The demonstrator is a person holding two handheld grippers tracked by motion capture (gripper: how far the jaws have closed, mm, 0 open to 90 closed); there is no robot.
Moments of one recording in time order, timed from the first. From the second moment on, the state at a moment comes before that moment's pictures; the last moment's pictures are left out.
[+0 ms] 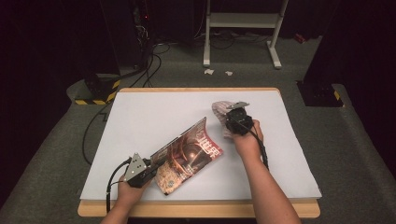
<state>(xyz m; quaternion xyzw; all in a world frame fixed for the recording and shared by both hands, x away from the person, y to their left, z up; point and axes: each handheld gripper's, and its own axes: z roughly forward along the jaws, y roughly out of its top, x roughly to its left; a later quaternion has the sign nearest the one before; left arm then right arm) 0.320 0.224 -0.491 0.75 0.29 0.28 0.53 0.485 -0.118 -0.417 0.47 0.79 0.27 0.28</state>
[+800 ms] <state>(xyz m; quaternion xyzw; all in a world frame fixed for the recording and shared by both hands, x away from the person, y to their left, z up) 0.320 0.224 -0.492 0.75 0.29 0.28 0.53 0.420 -0.195 -0.424 0.51 0.76 0.30 0.28</state>
